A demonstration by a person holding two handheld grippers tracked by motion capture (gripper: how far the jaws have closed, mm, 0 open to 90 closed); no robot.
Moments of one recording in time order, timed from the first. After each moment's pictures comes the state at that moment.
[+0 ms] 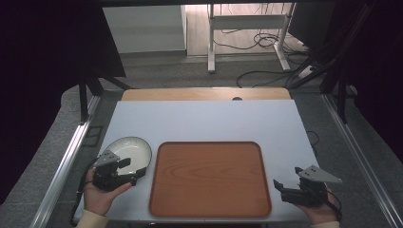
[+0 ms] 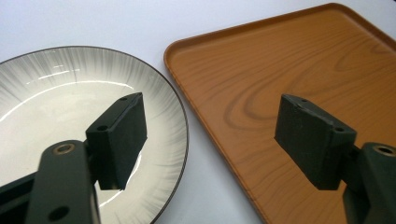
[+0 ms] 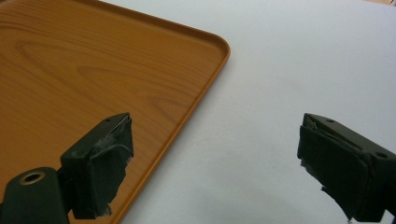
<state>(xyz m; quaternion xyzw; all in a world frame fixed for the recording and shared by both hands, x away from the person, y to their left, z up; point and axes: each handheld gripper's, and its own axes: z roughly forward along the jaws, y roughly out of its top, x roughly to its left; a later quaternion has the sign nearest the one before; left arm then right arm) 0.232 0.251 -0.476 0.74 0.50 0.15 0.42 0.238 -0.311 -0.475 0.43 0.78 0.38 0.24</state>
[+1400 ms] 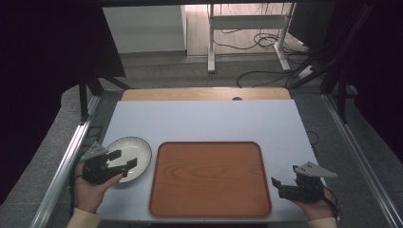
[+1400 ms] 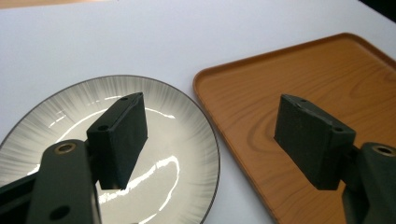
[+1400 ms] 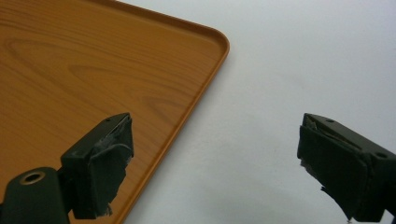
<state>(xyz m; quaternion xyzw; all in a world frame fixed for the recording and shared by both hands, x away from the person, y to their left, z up) 0.239 0.275 -0.457 0.72 0.51 0.18 0.44 0.248 -0.305 -0.476 0.44 0.78 0.37 0.23</state>
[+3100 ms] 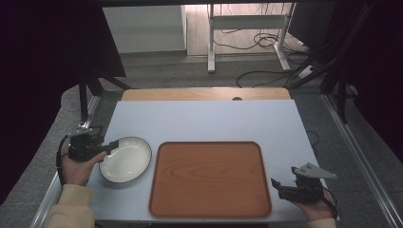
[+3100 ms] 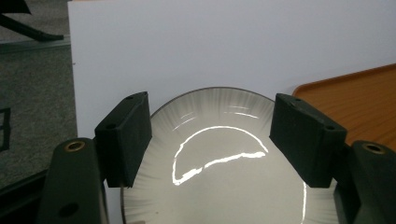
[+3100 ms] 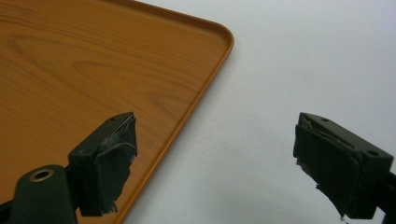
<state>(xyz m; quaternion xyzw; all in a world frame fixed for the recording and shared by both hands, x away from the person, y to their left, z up) 0.298 0.344 -0.469 0.70 0.57 0.19 0.40 0.247 -0.306 -0.480 0.44 0.78 0.37 0.23</state>
